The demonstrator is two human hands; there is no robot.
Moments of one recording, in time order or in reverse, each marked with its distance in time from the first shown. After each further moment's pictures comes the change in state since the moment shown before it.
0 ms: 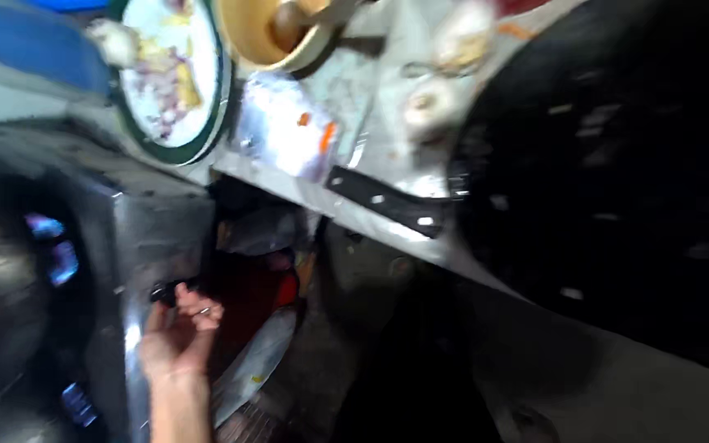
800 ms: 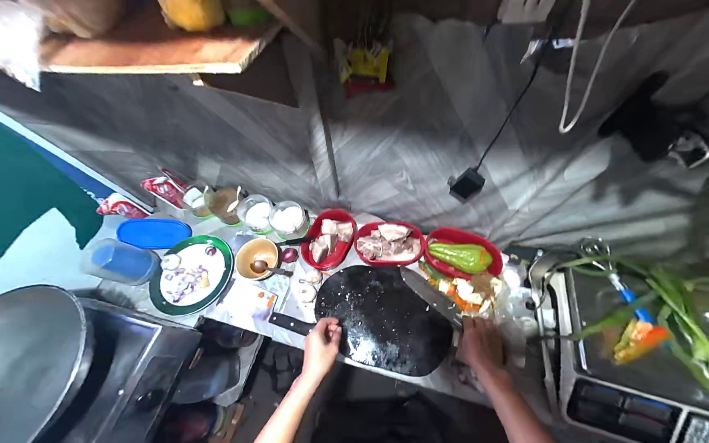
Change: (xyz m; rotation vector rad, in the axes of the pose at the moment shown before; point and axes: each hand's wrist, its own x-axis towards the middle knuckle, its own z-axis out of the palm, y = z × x) left_hand -0.196 -0.150 0.183 1.220 -1.000 0.572; right_hand -0.219 -0.208 -0.285 -0.408 0.952 -0.601
